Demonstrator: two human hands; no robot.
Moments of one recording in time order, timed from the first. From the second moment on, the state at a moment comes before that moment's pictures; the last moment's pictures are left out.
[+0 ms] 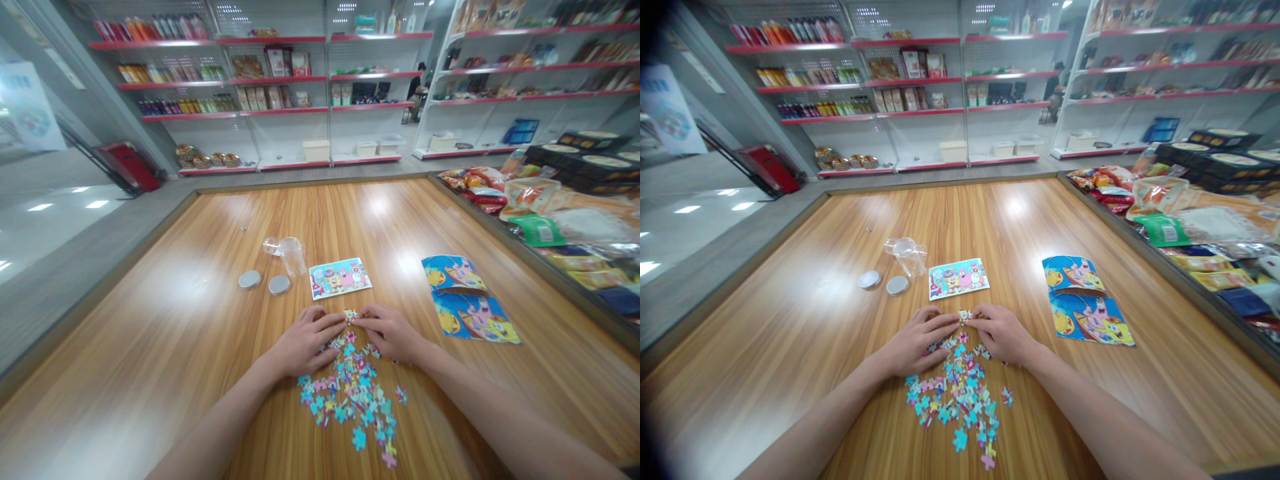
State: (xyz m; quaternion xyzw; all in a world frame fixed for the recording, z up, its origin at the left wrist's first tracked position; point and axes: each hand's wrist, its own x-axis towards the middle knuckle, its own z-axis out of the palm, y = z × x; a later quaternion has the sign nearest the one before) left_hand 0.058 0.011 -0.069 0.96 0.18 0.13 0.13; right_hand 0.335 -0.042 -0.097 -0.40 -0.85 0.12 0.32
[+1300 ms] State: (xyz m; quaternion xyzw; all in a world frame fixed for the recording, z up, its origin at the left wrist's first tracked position) left_hand 0.058 0.011 -0.069 0.96 0.19 0.12 0.14; right_hand 0.333 -0.043 -0.096 -0.42 -0.84 0.12 0.32
